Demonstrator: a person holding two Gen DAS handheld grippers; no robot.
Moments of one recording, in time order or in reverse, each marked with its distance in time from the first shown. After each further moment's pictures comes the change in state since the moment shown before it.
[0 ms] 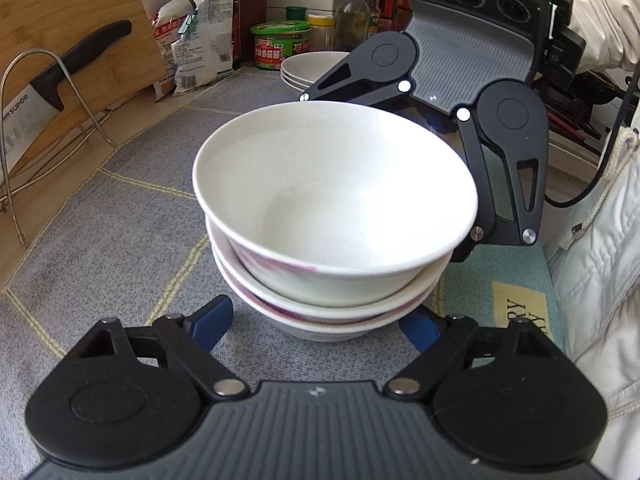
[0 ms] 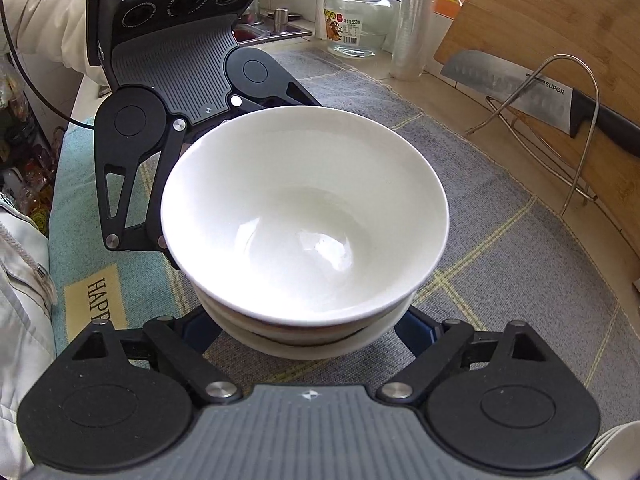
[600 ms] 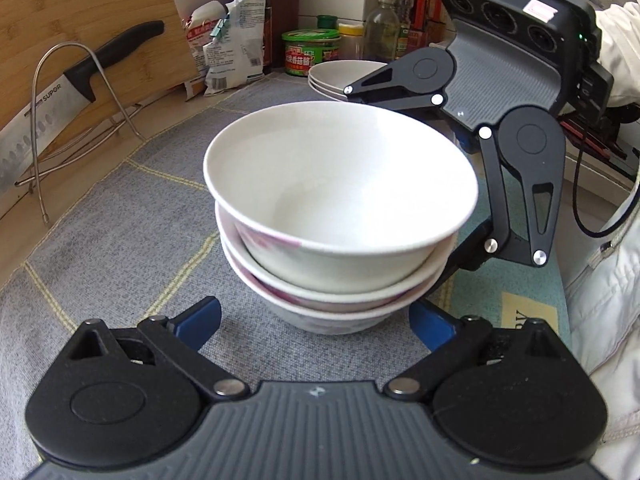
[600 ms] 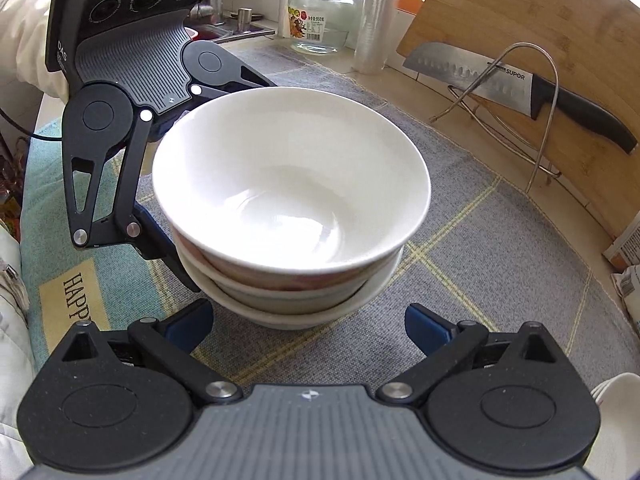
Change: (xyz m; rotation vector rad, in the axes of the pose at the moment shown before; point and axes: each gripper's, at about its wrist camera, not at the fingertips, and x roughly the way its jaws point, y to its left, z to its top) left arm -0.005 -0.012 -0.003 -0.059 -0.037 0.082; right arm -0.004 0.015 -0.017 0.049 -0.015 -0.130
